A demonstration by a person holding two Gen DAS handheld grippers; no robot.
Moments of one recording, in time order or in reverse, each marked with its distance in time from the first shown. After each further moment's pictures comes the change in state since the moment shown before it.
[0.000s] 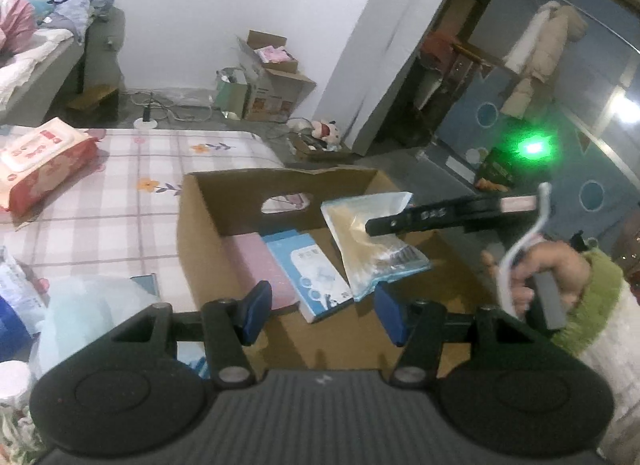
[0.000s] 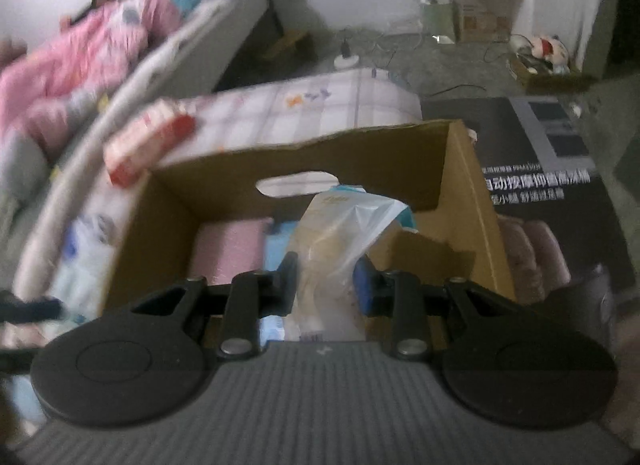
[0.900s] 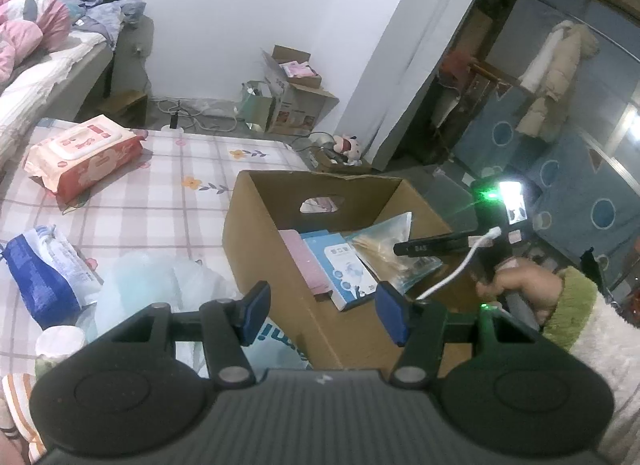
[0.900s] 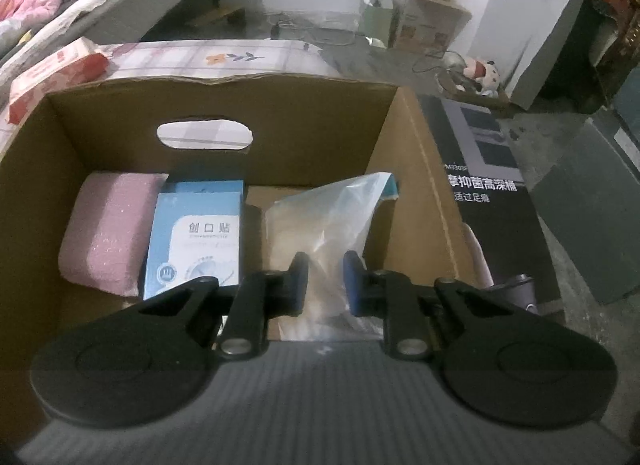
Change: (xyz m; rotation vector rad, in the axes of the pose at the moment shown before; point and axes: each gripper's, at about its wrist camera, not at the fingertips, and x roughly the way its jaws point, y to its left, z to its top) left arm -0.048 0.019 -0.020 -0.033 -0.049 0.045; right arm 0.037 0.007 -0.024 -0.069 -0.001 -0.292
